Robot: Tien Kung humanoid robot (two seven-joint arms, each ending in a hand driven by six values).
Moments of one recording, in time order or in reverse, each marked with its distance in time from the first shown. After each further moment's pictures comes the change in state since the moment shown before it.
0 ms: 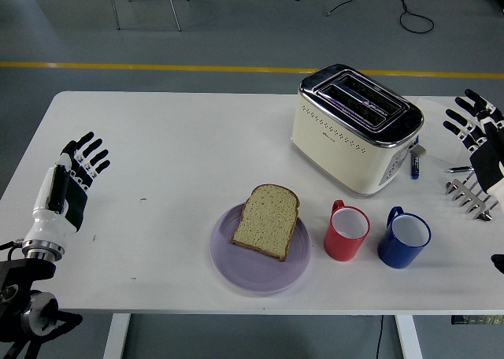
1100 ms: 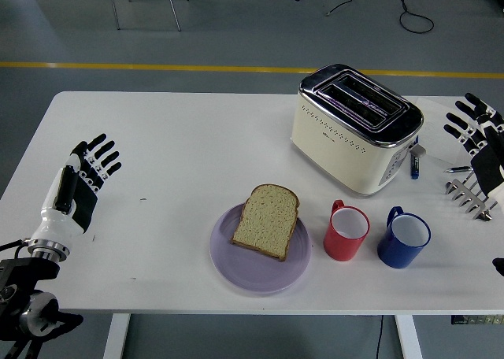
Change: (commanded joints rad) left arm 0.008 -0.005 0.004 0.004 -0.015 -0.057 0.037; right arm -0.013 0.007 0.005 -0.011 -0.017 0.022 -0.002
